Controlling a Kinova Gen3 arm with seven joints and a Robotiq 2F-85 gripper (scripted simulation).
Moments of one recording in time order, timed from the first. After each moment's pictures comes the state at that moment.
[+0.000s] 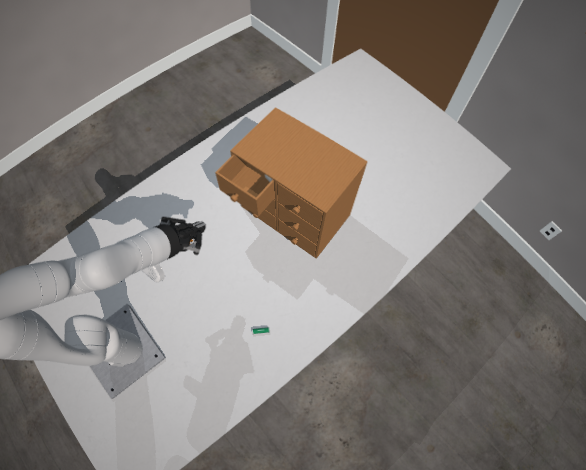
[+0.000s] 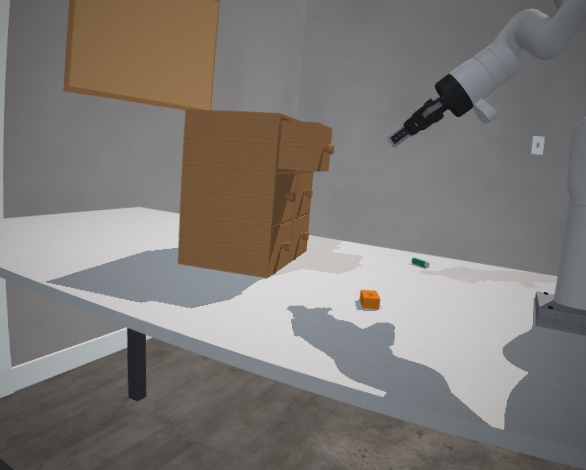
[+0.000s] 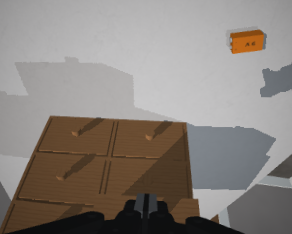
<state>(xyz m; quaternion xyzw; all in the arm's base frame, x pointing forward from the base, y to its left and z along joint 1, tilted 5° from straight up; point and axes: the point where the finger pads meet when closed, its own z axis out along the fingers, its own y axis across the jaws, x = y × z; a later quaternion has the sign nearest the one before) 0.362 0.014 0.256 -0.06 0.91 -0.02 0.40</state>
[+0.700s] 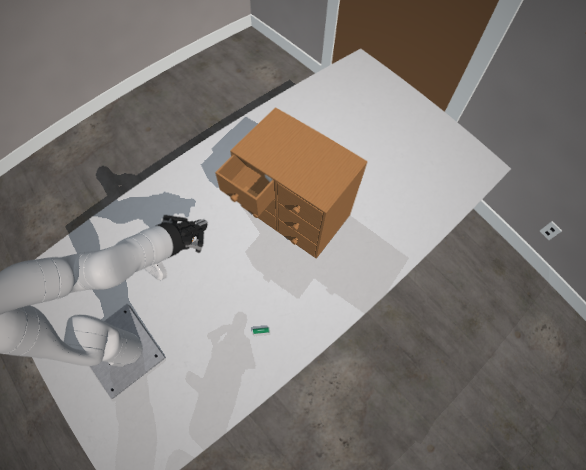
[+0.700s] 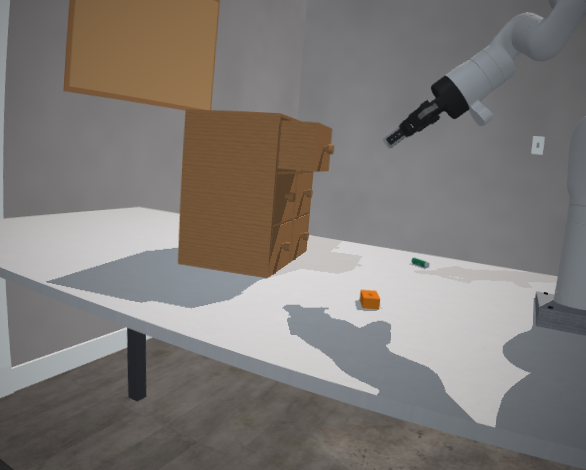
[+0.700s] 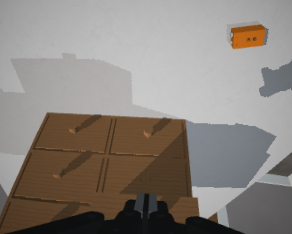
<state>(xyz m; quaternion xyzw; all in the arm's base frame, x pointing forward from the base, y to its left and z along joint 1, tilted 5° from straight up) 0.370 0.016 0.253 -0.06 0.91 -0.02 0.41</state>
